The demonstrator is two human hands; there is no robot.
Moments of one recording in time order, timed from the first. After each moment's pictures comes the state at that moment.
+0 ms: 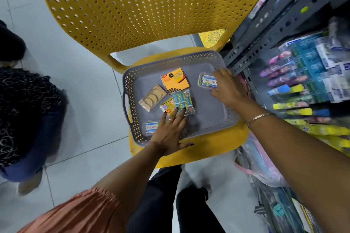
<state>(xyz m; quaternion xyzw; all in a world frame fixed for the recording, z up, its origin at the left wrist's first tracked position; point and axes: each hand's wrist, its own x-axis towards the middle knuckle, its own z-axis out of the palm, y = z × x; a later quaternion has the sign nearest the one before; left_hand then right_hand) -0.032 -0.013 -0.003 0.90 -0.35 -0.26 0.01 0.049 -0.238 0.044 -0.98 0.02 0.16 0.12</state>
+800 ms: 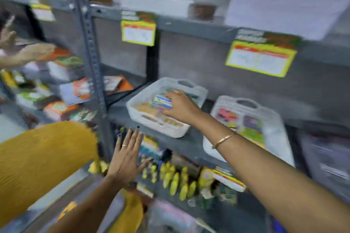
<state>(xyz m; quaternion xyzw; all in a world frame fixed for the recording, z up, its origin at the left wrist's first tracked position) -0.087 -0.198 0.325 0.80 -0.56 0.15 0.16 -0.196 -0.363 0.490 -0.95 0.22 -0.18 0.12</state>
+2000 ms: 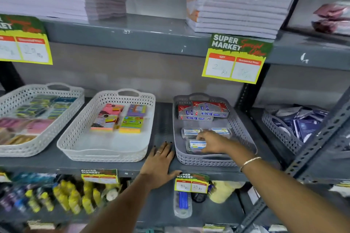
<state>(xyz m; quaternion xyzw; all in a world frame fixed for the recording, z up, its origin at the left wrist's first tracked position) -0.483 -0.423 0.323 0.59 -0.80 0.02 0.05 -0.687 -0.513 0.408 -0.84 0.51 0.04 0.17</state>
